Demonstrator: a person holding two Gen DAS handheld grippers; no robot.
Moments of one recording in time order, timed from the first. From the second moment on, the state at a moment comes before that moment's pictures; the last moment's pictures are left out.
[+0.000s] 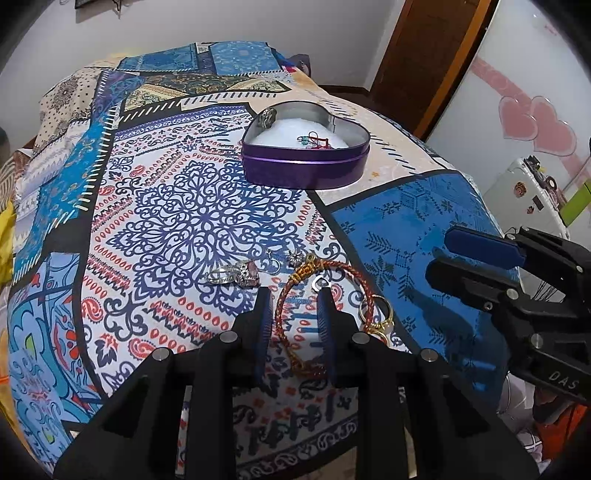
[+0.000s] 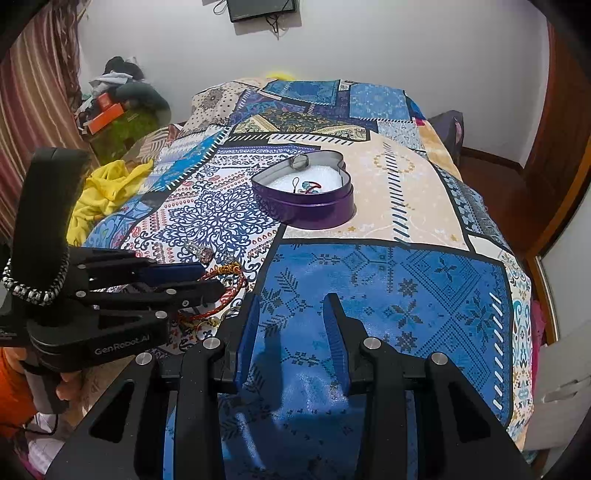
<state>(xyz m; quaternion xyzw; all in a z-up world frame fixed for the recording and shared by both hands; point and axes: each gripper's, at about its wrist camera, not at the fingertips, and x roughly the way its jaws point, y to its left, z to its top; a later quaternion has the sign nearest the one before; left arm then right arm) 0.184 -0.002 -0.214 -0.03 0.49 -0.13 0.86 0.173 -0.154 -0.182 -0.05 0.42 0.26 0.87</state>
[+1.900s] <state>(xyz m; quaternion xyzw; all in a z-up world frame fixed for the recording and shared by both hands) 0.196 0.019 -0.145 -0.02 0.40 -0.08 0.91 0.205 -0.156 -0.147 -0.04 0.35 0.25 0.90</state>
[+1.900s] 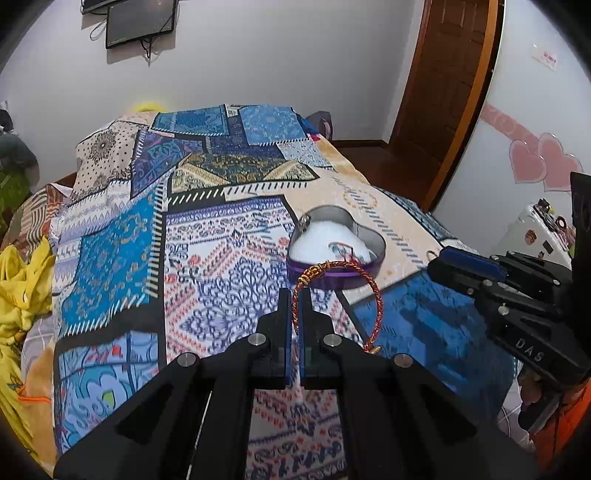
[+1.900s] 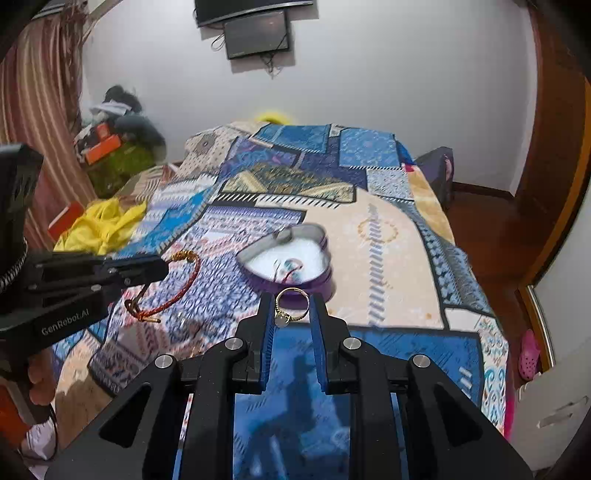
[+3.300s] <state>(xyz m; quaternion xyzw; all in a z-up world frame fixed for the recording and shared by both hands) 0.300 -0.004 -0.170 0.02 0.41 -0.11 0.90 0.282 -0.136 -0.149 -0.03 0.36 0.29 0.89</state>
